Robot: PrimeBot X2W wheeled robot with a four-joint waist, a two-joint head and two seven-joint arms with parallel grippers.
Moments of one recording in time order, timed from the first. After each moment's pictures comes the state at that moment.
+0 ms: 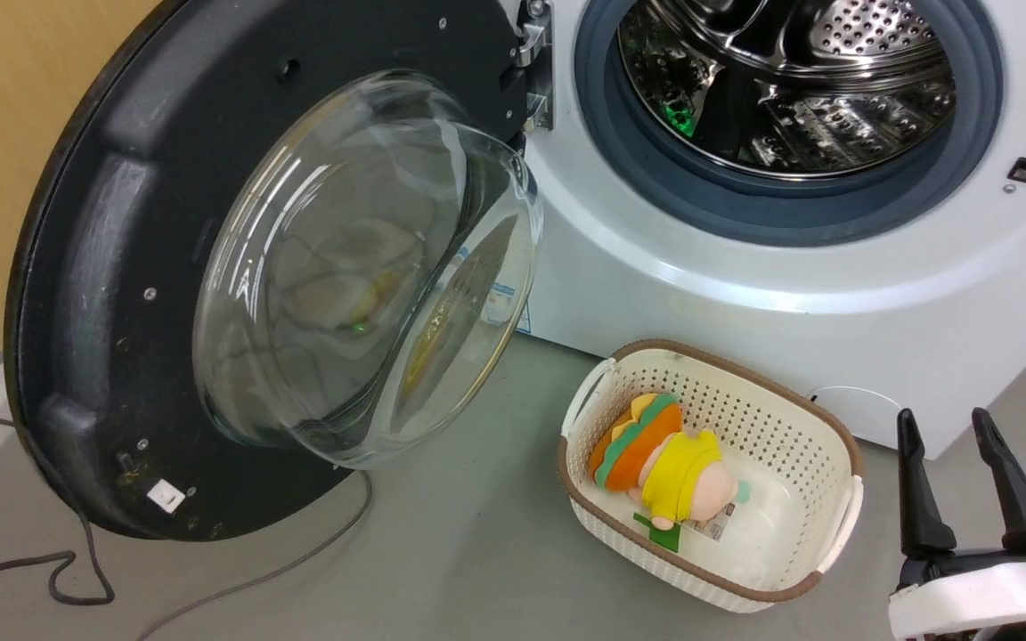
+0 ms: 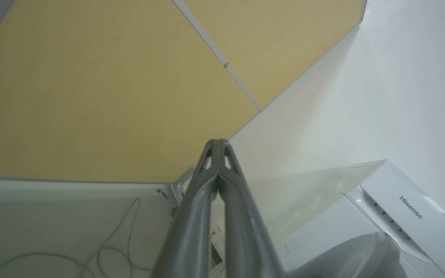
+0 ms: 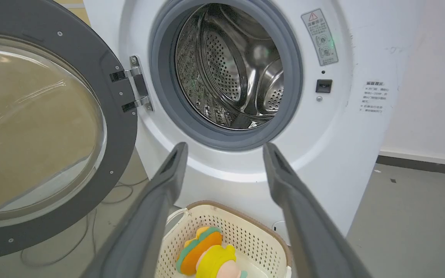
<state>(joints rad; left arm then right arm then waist) -0.50 0.21 0.65 0.15 -0.81 -0.06 0.15 0.01 -0.05 -0.13 0.00 0.13 0.13 -0.19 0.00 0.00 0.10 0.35</state>
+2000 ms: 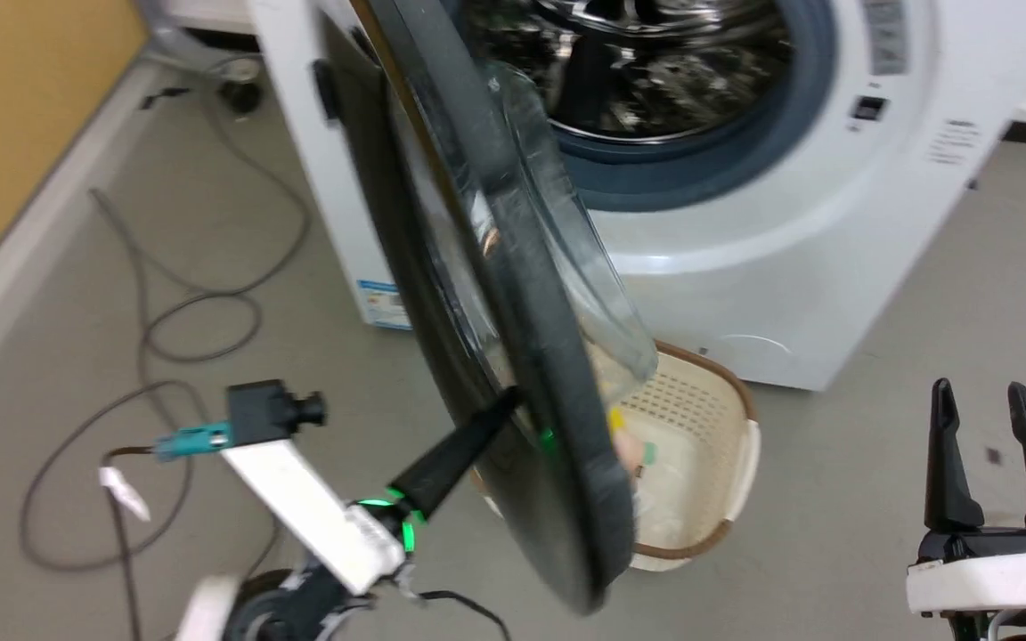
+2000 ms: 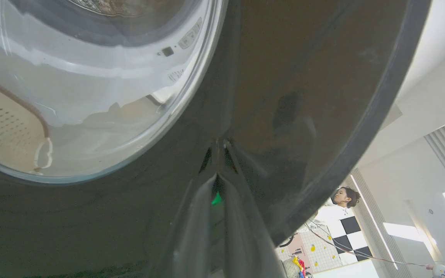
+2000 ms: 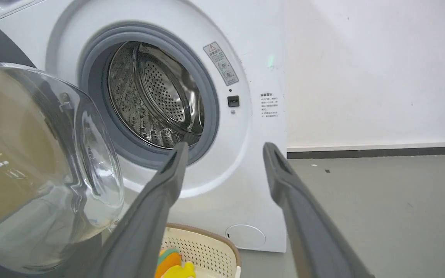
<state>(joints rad) -0.13 0.09 -0.19 -0.16 -1.44 -0.13 0.55 -0.02 -0.05 -0.16 0.01 0.19 0.13 -0.26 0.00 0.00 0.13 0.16</state>
